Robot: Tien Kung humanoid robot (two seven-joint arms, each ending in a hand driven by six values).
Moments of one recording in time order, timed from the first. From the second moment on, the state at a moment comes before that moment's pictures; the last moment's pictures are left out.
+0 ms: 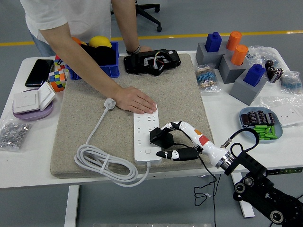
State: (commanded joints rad) left arm -0.10 0.02 -1.65 -0.18 1.64 0.01 0.26; right arm 0.29 -0.18 0.73 1.20 -1.51 -0.14 0.41
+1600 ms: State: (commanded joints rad) left arm -0.11 0.02 -1.65 -0.18 1.63 0.01 0.26; right arm 0.39 -0.16 0.64 1.22 -1.51 -0.12 0.40
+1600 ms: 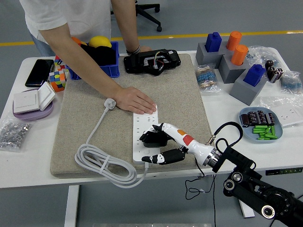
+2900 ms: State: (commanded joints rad) left arm -0.11 0.02 -1.64 -0.18 1.62 0.01 0.26; right arm 0.05 -0.20 1.20 1.36 -1.66 -0.05 0.12
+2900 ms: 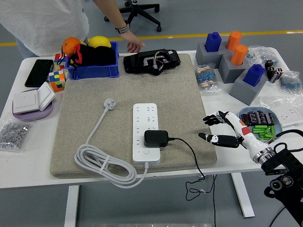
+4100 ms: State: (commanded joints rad) left arm -0.12 0.01 -1.63 -0.18 1.62 0.00 0.26; right arm 0.01 -0.16 1.32 1.37 -1.68 -0.06 0.14
